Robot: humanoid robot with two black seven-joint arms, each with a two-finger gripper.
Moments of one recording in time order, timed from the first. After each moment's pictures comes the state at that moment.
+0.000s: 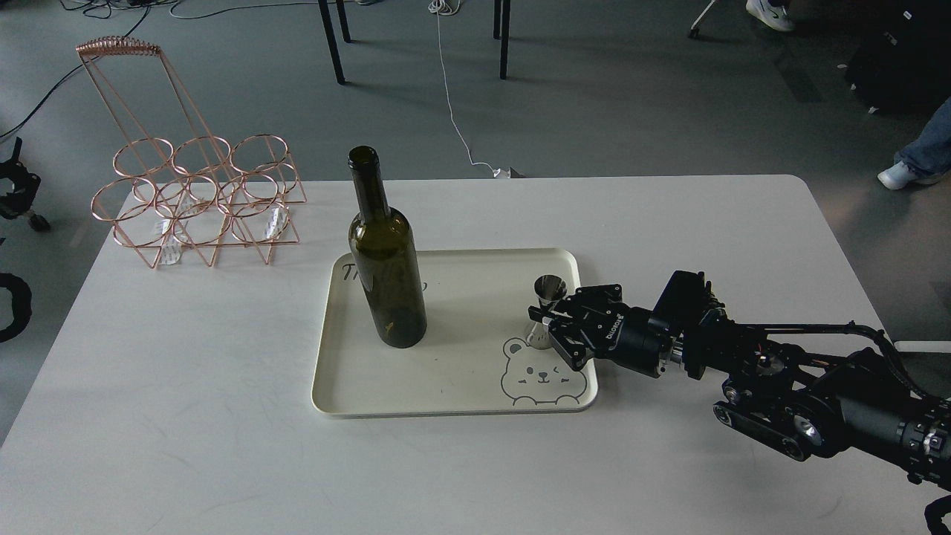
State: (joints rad) left arm -0.75 0.65 -0.51 -0.35 -0.39 -0.49 -0.43; right arm 0.76 -0.32 0.03 0.82 -1.84 -0.49 0.49
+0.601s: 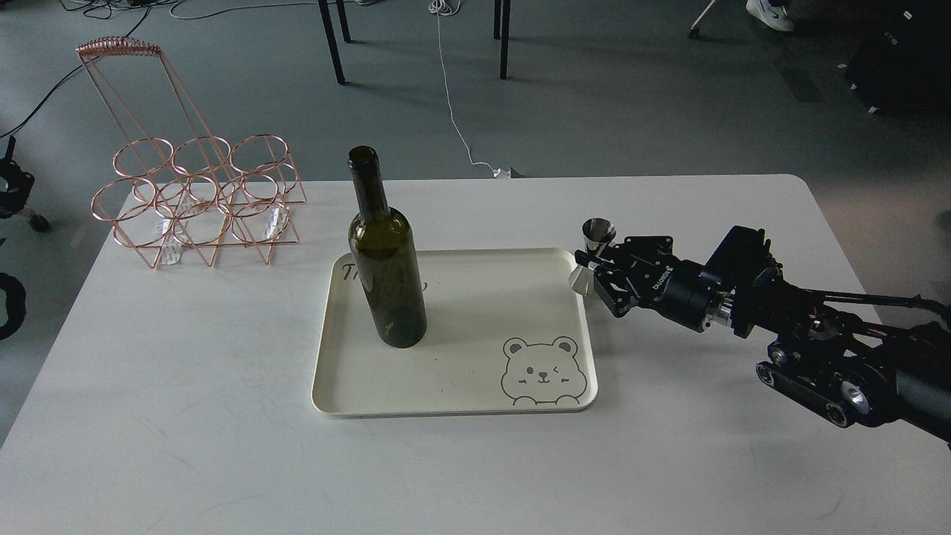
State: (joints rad) left arm -0.75 0.66 -0.51 -0.35 -0.39 -0.49 -0.42; right arm 0.79 -0.48 0.17 0.82 -1.82 -0.49 0.49
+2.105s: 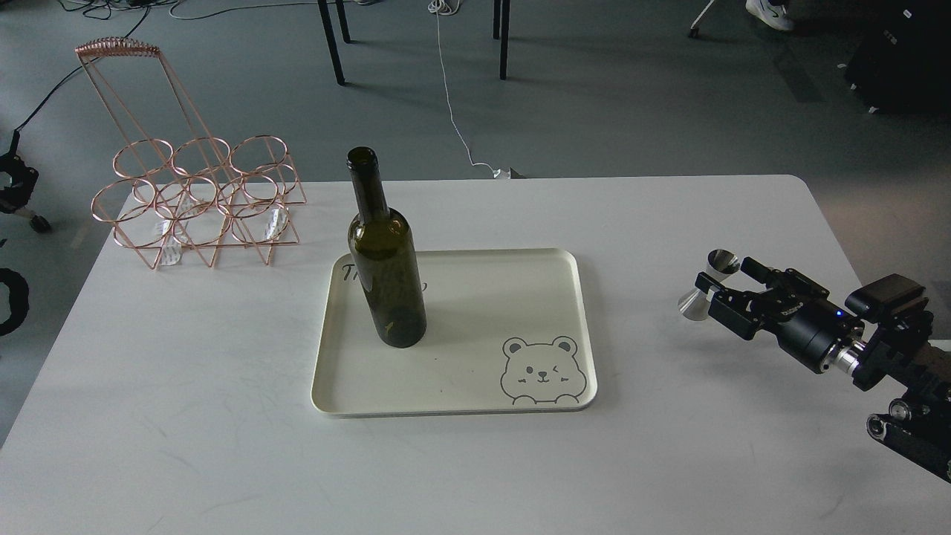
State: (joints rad) left arm -0.76 0.66 -0.50 -0.35 -0.39 -0.49 -0.42; right arm 0.56 -0.77 0.24 1.01 -1.51 -0.49 0.49
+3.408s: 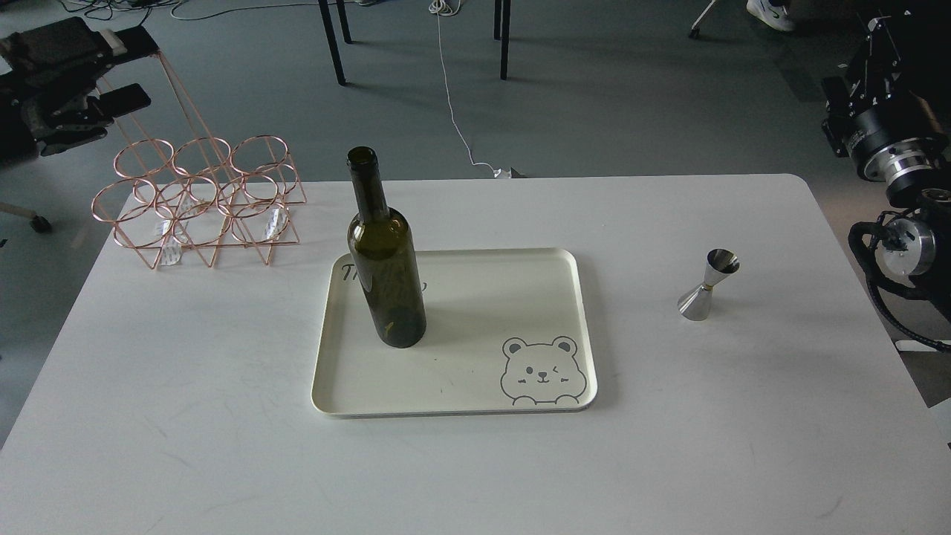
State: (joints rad) left arm -0.90 1.22 -0.50 -1.41 0.87 -0.42 -0.41; right arm 0.90 -0.64 0.42 0.82 -0.16 -0.09 0.49
